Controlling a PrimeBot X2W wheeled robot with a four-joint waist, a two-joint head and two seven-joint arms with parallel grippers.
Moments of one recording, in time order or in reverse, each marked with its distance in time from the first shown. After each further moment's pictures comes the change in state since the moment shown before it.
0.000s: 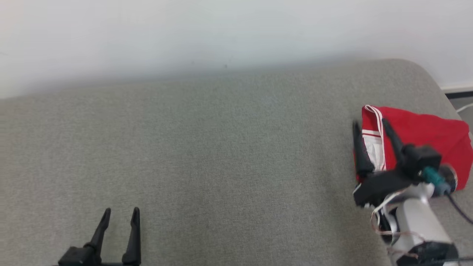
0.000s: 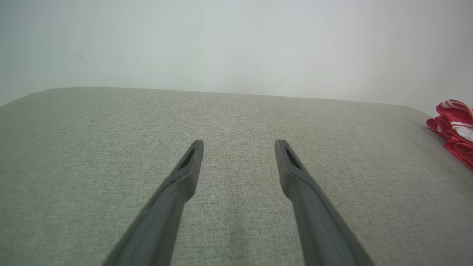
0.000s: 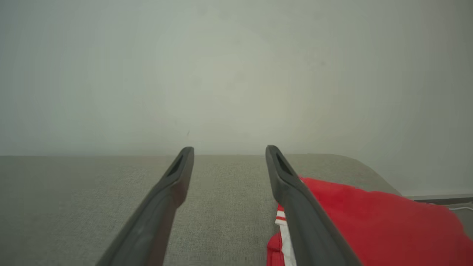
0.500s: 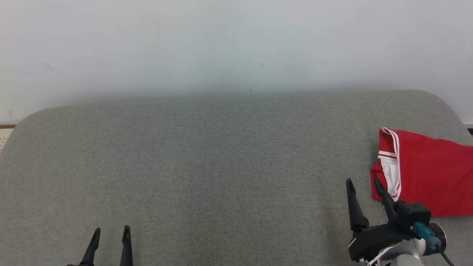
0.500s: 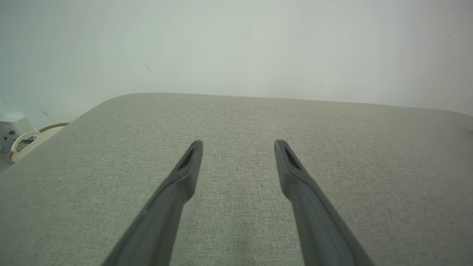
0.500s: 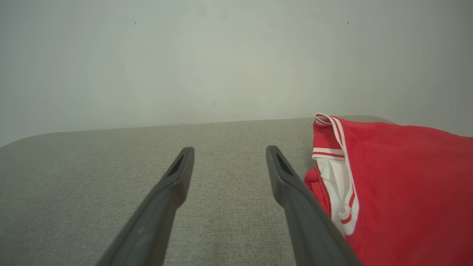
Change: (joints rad) left arm 0.085 0.000 0.011 -0.005 0.040 0.087 0.000; right arm 0.277 0.070 -0.020 -0.074 0.015 0.000 0.000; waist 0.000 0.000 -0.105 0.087
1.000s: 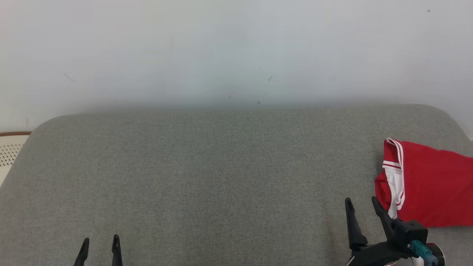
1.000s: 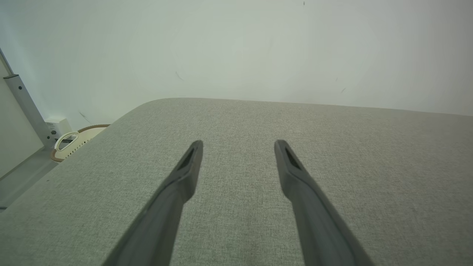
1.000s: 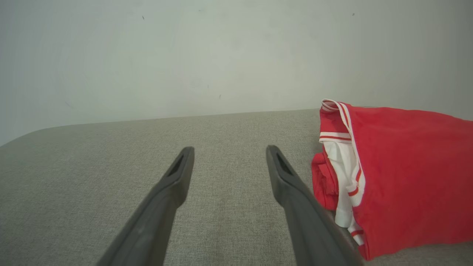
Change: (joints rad) left arm 0.038 0.000 0.050 -0.011 0.033 0.015 0.000; right arm 0.087 0.031 -0.026 -0.019 -0.026 0.000 0.000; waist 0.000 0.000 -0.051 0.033
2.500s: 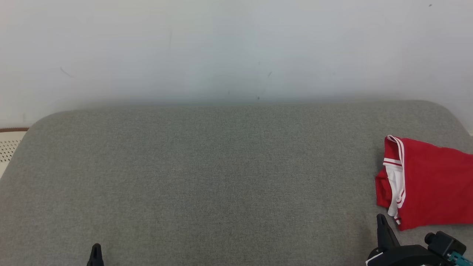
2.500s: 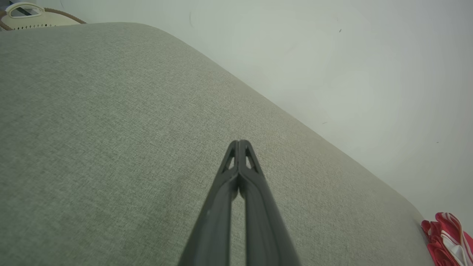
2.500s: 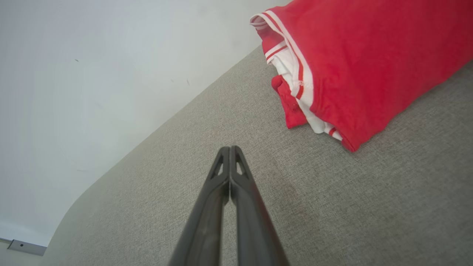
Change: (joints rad) left arm 0.002 -0.008 0.003 0.015 -0.508 -0.069 0.097; right arm 0.035 0.024 -0.098 0.005 0.492 0.000 0.164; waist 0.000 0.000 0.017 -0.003
